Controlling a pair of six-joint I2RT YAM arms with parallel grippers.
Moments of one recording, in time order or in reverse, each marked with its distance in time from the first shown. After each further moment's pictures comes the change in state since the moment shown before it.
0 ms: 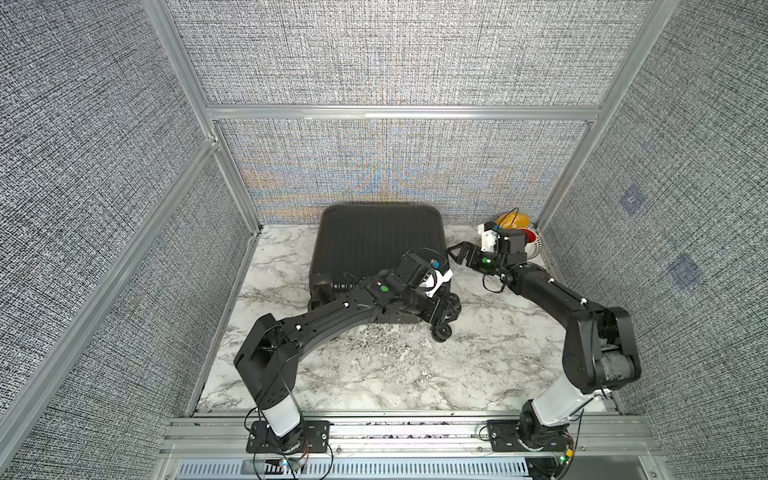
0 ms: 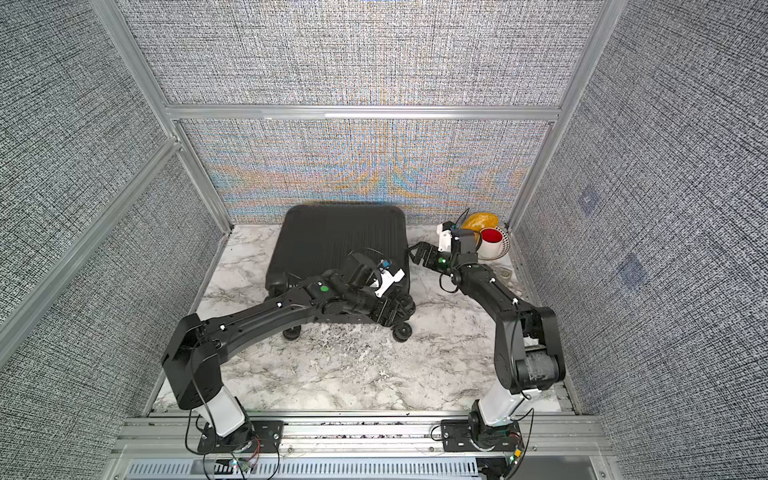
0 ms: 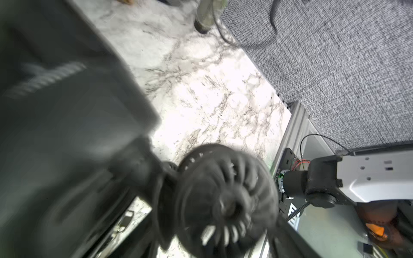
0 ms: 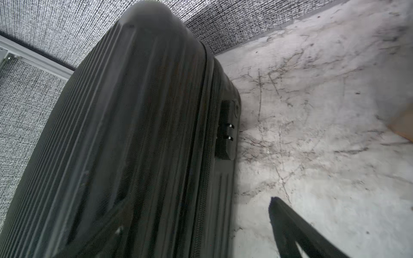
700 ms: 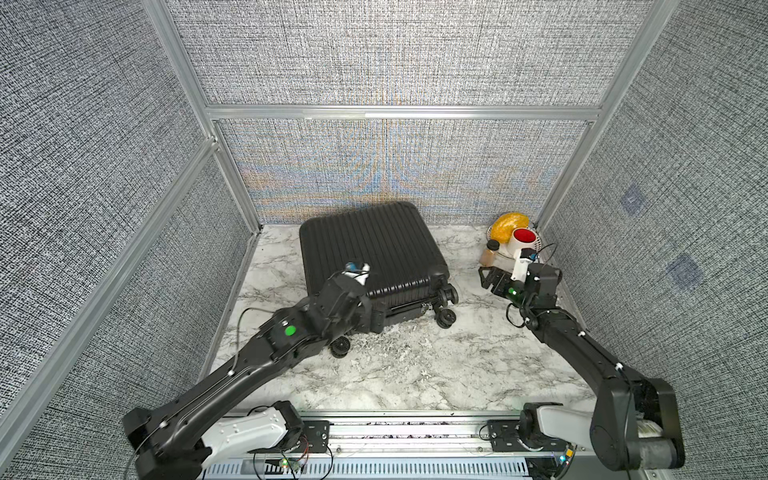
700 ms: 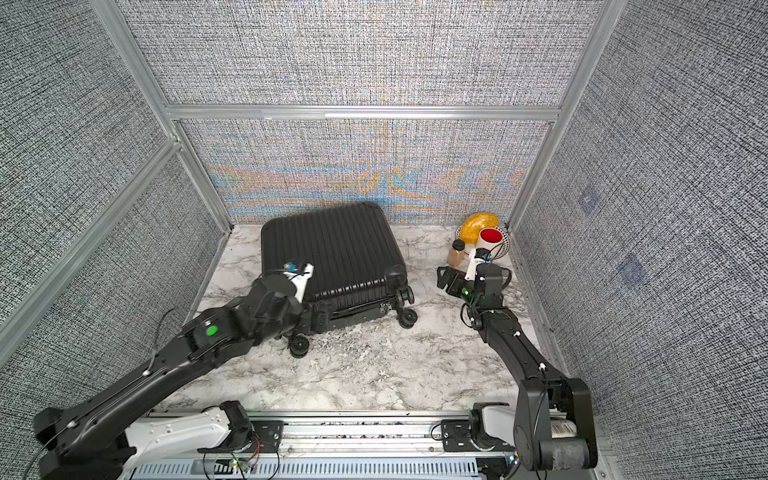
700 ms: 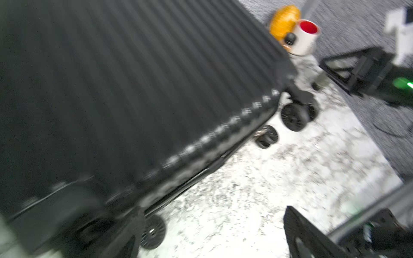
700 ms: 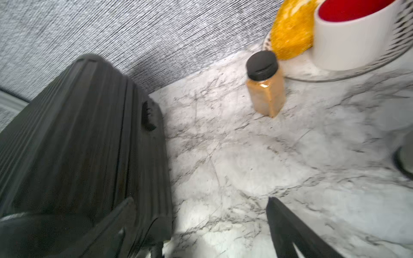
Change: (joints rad) left arm 0.005 -0.747 -0.257 -0.452 -0.807 -0.233; right arm -0.099 -0.483 -0.537 0.166 0.198 -0.037
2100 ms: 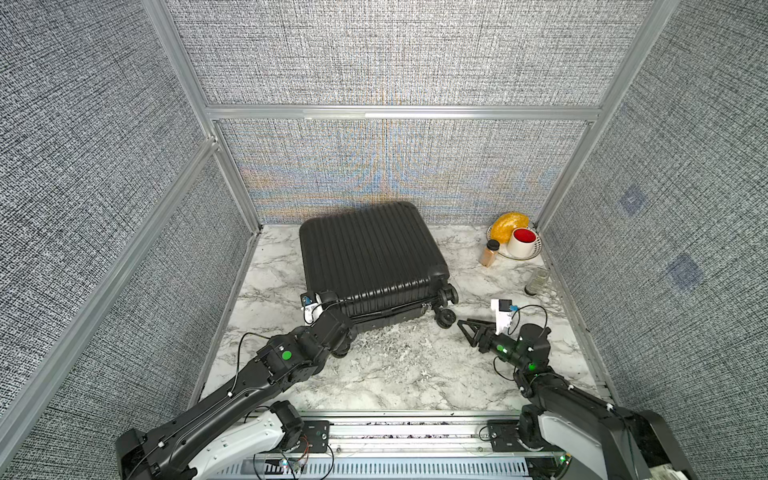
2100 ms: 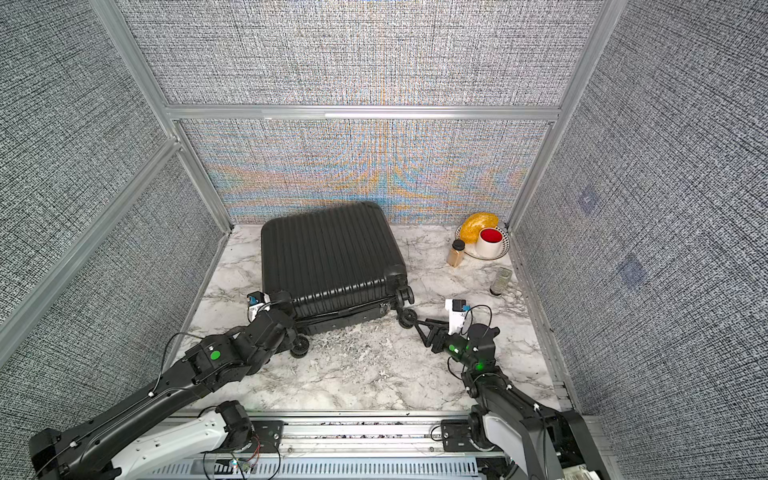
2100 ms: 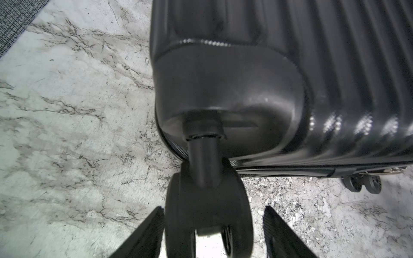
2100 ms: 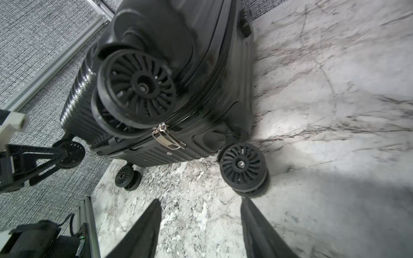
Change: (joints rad) left arm 0.040 -0.105 -0.341 -0.001 -0.147 -0.443; right arm 0.165 -0.169 -0.572 0.607 -0.306 0.131
